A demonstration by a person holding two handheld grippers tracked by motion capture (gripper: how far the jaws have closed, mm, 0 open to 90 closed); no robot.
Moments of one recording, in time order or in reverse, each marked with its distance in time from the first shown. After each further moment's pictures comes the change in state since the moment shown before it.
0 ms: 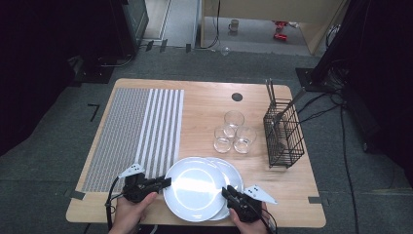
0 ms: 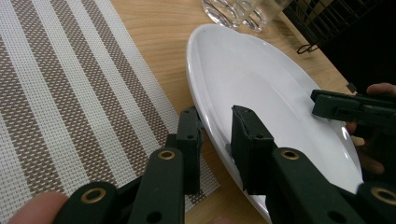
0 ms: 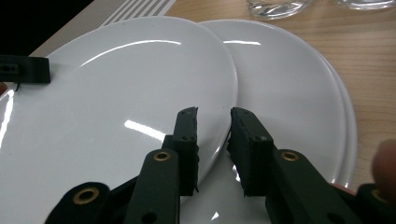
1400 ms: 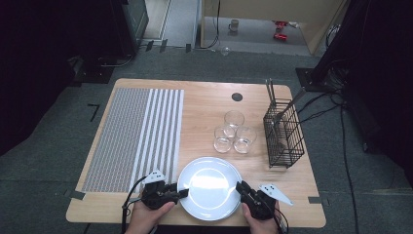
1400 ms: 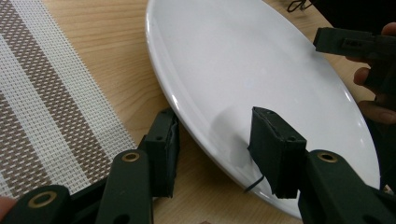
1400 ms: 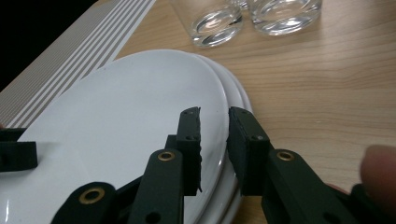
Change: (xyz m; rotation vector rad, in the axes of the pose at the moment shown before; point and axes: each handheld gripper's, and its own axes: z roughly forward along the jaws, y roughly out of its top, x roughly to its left) left arm -0.030 -0.016 0.038 0.101 -0.024 0.077; right arm -0.025 0.010 -0.018 -0.069 -0.097 0.109
